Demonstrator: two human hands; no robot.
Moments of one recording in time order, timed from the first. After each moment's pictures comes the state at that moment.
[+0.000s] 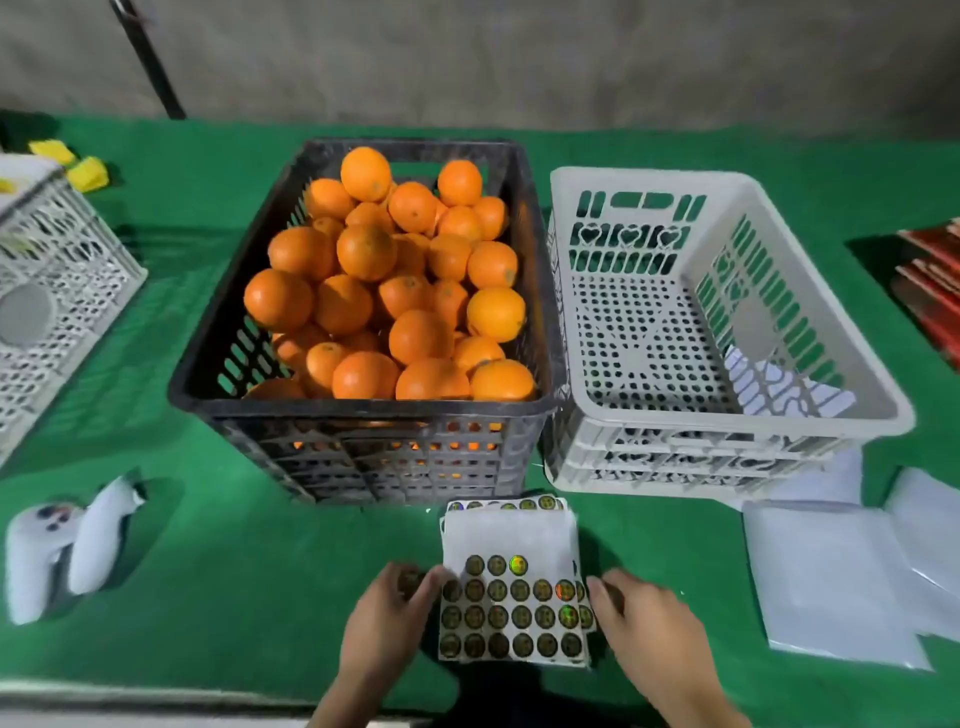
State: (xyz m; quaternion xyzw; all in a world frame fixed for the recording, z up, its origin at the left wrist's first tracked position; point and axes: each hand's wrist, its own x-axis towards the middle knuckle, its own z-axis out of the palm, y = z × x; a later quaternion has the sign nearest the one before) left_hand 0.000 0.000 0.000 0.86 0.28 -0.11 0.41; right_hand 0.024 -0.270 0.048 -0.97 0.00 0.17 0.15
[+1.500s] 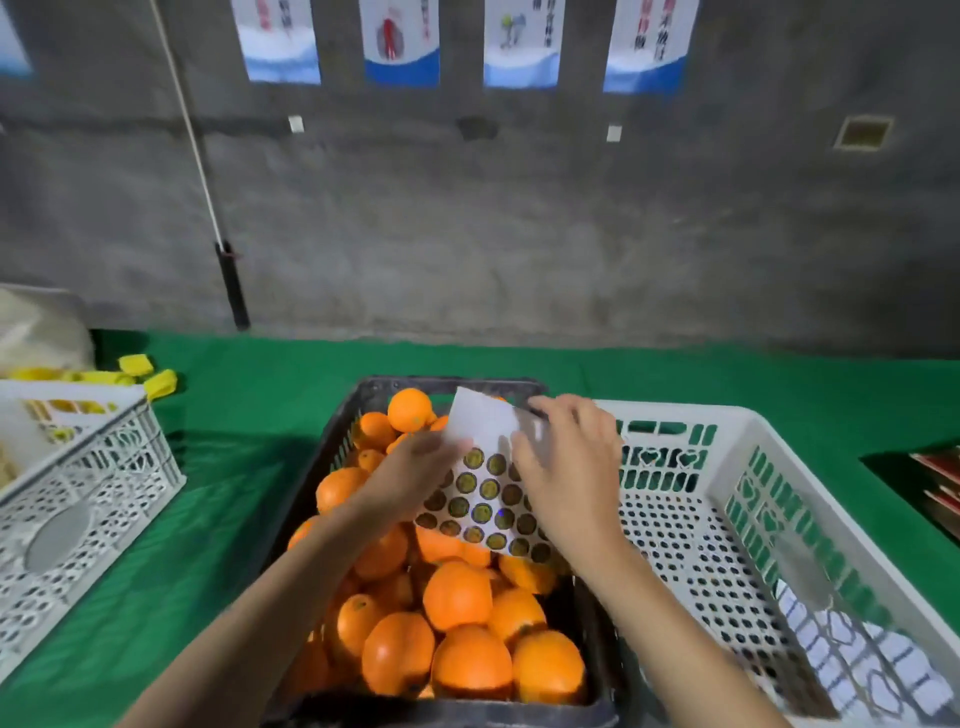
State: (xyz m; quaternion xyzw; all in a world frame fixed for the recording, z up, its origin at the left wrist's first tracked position) left_hand 0.284 0.070 0.256 0.81 0.00 0.00 0.59; right_hand 0.286 -0.117 0.263 -0.90 -0.13 -0.30 0.30
